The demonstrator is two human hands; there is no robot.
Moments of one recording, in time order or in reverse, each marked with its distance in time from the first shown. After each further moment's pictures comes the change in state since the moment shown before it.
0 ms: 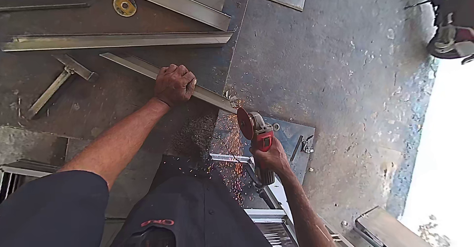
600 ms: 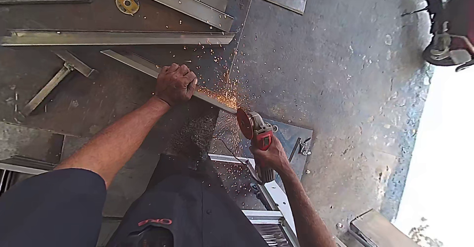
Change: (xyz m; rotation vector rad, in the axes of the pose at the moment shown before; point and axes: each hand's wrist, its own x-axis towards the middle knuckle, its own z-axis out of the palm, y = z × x) left_hand 0.000 -0.001 0.000 -0.027 0.001 0.002; right_hand 0.012 0.000 -0.006 -0.043 -0.037 -0.002
